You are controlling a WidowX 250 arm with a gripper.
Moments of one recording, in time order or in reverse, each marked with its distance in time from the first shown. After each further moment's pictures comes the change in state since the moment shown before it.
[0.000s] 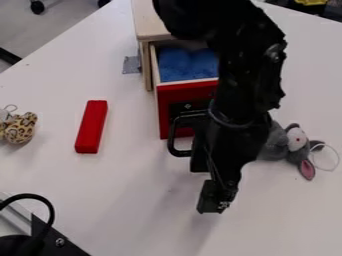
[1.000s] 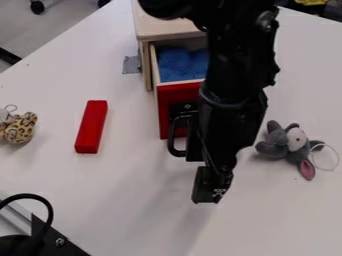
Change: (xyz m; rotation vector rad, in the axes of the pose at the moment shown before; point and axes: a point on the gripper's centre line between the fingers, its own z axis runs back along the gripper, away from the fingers) arm -0.011 -0.001 0.023 -0.018 -0.033 0.001
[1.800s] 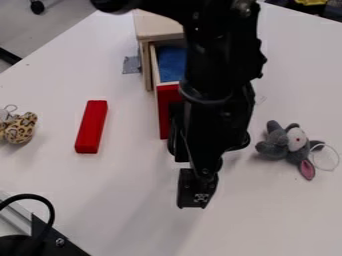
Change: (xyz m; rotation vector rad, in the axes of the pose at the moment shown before) arm -0.016 -0.018 0.020 0.013 -0.041 -0.059
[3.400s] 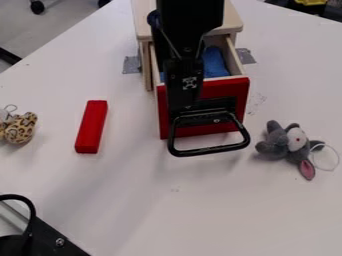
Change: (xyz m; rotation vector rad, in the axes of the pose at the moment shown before) arm -0.016 0.052 0.074 0.057 -0.124 0.159
